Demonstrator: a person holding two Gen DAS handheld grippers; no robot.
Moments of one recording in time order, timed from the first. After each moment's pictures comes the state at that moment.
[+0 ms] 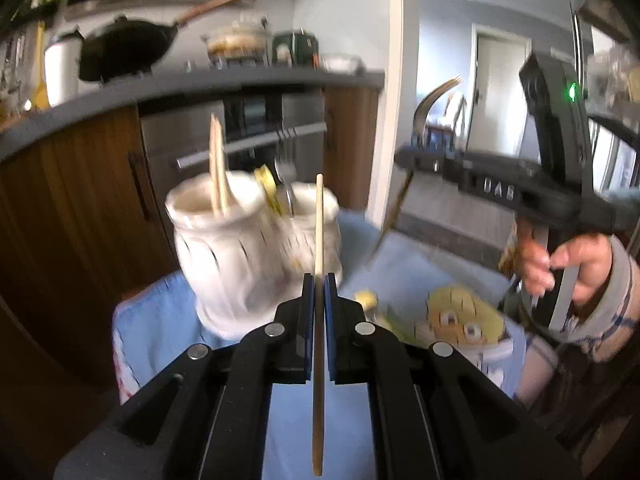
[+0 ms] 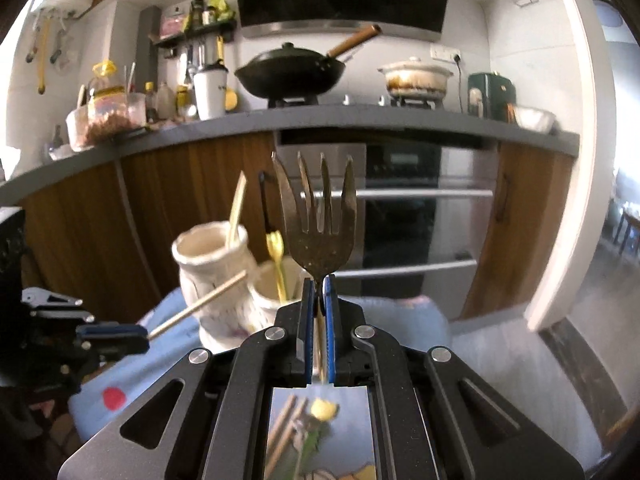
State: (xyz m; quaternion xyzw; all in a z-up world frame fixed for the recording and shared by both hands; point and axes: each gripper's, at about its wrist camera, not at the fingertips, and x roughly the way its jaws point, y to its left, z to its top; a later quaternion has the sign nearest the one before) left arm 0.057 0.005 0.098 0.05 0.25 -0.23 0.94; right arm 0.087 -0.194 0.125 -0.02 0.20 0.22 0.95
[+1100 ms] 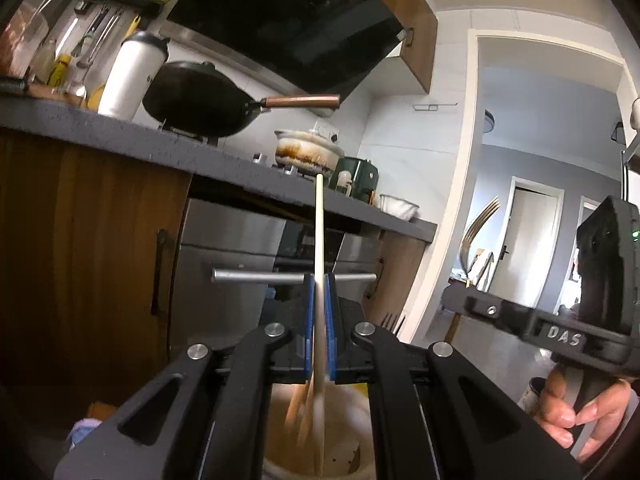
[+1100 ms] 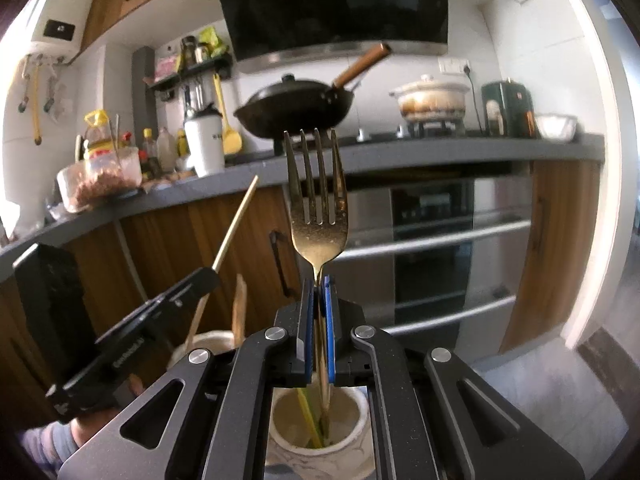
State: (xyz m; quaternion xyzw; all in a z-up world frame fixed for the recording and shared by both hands) left arm 0.178 0.047 0.101 -0.14 0.06 -0.17 0.97; right arm 0.173 -0.159 0.137 0.04 0.18 0.24 0.95
